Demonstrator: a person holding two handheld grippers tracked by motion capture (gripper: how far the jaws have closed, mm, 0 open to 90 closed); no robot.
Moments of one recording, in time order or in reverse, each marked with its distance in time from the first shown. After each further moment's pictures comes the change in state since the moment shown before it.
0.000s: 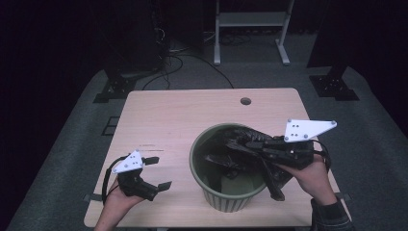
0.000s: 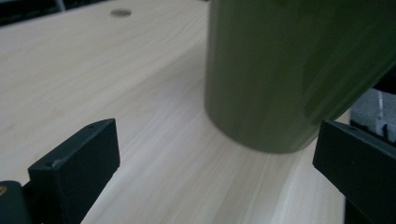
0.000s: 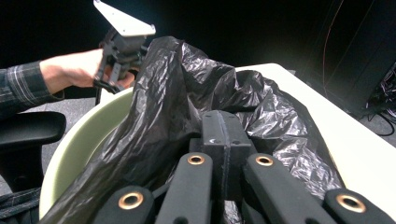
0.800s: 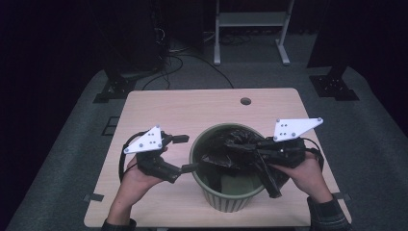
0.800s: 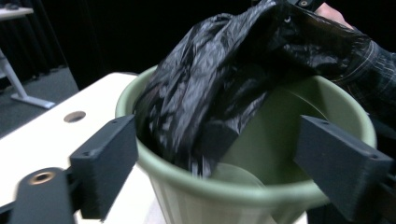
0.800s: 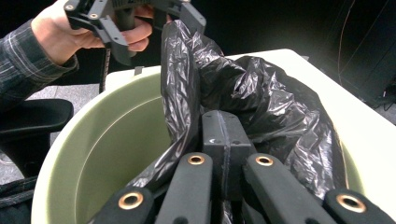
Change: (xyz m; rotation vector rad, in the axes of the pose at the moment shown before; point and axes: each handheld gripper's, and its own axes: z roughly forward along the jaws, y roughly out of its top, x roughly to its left) left arm -0.030 0.104 0.031 -0.129 -0.143 0.175; right arm -0.001 0.003 0.016 0.070 0.041 -0.002
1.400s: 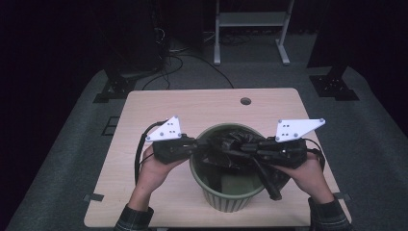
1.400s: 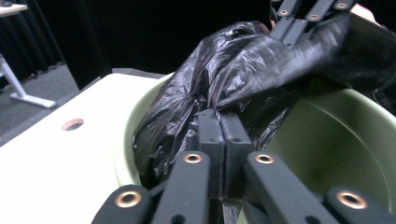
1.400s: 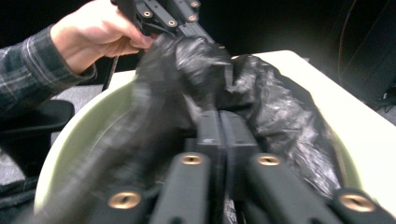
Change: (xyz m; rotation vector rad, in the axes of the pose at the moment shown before) left arm 0.011 0.013 0.025 0.028 -0.001 -0.016; right arm -0.001 -0.004 -0.005 -0.020 0.000 0.005
